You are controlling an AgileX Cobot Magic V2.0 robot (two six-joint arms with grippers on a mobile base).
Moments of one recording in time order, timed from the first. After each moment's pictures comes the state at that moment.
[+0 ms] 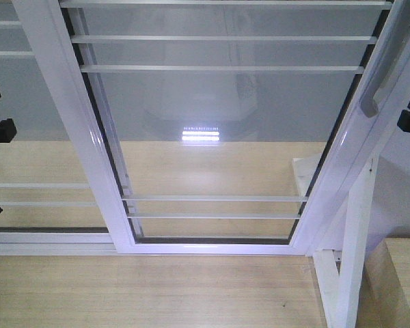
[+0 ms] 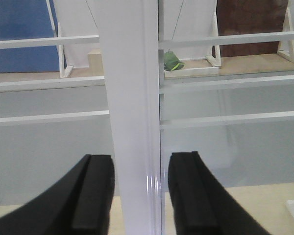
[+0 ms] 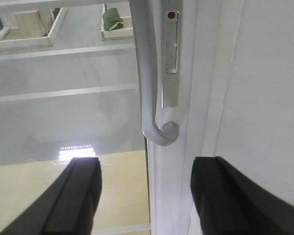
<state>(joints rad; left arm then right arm) -0.06 1.03 -0.50 -0.02 -0.29 0.07 -0.09 1.07 -0.58 -0.06 -0.05 0.10</state>
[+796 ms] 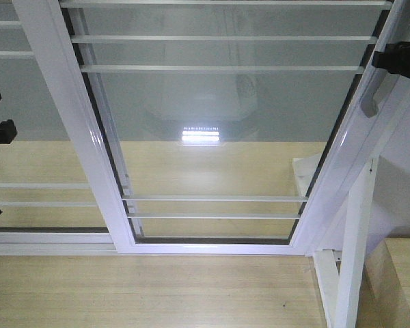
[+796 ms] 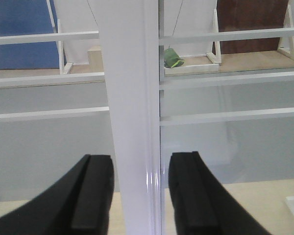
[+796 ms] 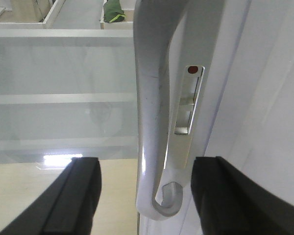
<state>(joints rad) -0.06 1.03 -0.50 -0.02 -0.27 0.07 -0.09 1.54 -1.02 -0.12 -0.05 0.10</state>
